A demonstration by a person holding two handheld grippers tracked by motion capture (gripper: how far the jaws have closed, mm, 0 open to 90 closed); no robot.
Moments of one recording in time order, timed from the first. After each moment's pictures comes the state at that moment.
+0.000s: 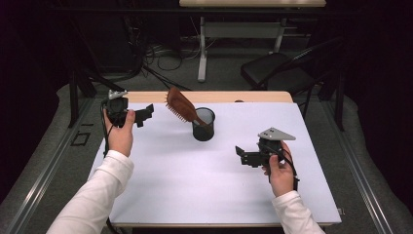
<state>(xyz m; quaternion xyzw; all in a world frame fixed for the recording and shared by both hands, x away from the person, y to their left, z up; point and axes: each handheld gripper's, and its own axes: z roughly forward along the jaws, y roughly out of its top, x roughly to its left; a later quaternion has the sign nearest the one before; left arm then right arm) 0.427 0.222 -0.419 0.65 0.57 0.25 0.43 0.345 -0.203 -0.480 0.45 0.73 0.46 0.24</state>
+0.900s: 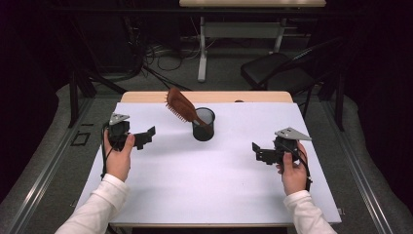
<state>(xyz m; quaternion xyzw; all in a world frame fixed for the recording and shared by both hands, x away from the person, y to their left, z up) 0.384 0.227 -0.464 0.68 0.54 0.23 0.44 0.349 -0.246 -0.487 0.50 0.70 0.43 0.28</state>
